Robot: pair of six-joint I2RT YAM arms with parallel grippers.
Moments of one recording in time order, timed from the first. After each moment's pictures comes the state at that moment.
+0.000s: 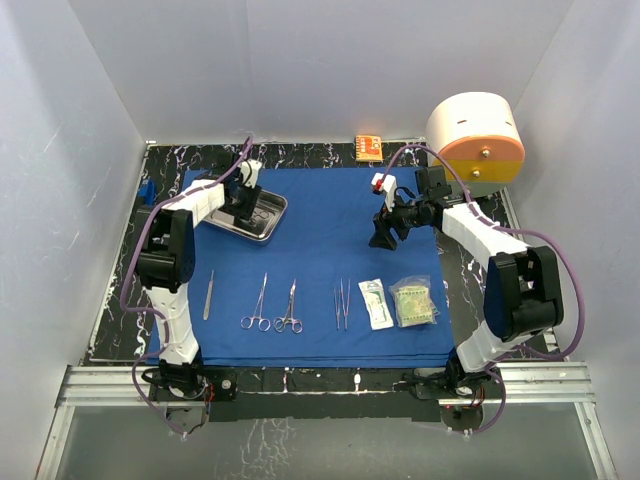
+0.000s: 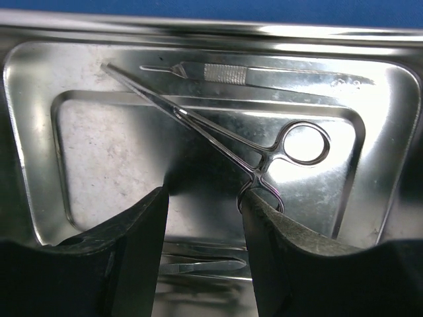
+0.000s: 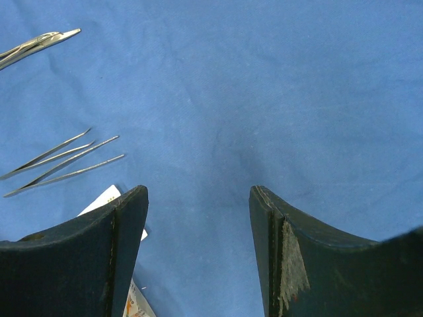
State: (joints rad) left arm -0.18 2.05 1.46 -0.47 0.01 0.22; right arm 0.18 1.60 1.11 -0.47 -0.79 -0.64
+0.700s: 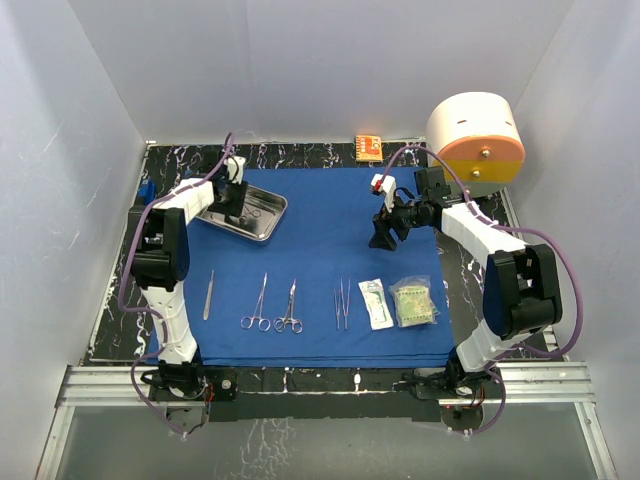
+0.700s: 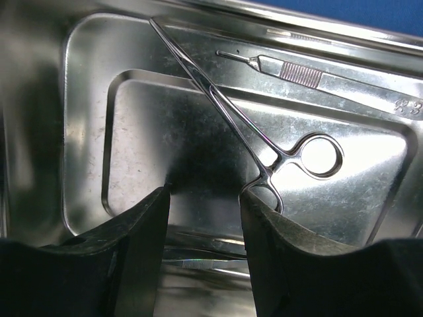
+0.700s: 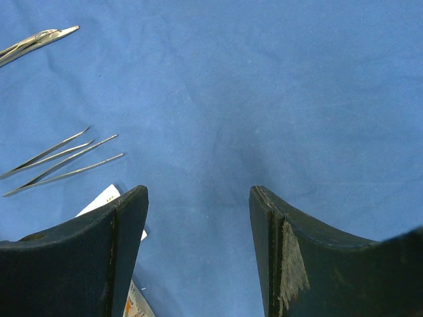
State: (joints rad) left arm -0.11 2.05 1.47 -0.46 0.02 0.15; right arm 0.18 1.61 1.11 -0.47 -0.79 -0.64
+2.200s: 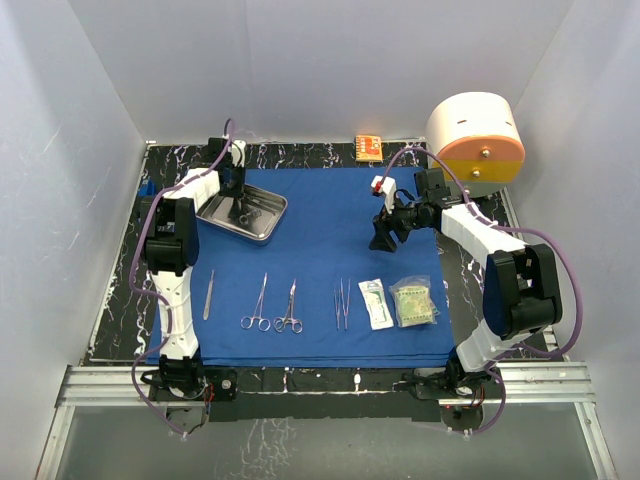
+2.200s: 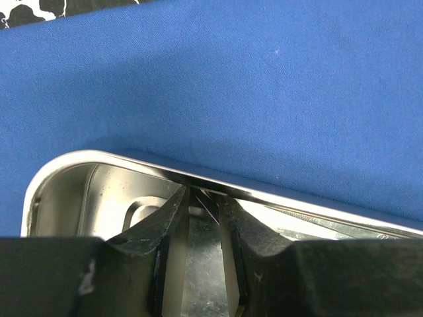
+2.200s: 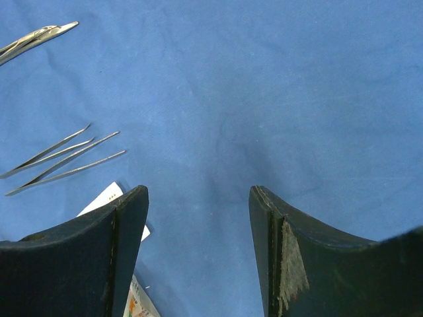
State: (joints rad) left arm -0.10 2.25 1.72 -0.41 0.03 0.07; right arm 0.18 1.61 1.10 -0.47 -0.78 -0.63
